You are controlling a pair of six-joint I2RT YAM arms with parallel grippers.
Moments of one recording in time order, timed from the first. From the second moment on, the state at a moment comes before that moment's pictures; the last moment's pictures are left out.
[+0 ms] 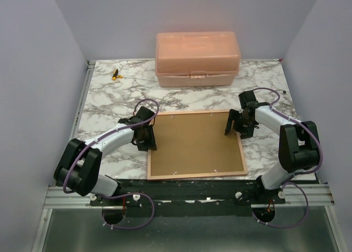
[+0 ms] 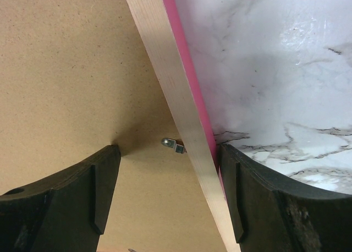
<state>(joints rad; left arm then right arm) -0.49 1.42 0.75 -0.56 0.06 -0.70 0.17 1.62 0.94 -0.62 -0.08 0.44</state>
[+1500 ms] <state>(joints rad) -0.43 1.41 0.75 -0.58 0.08 -0.70 0.17 1.62 0.94 -0.61 -0.10 0.43</state>
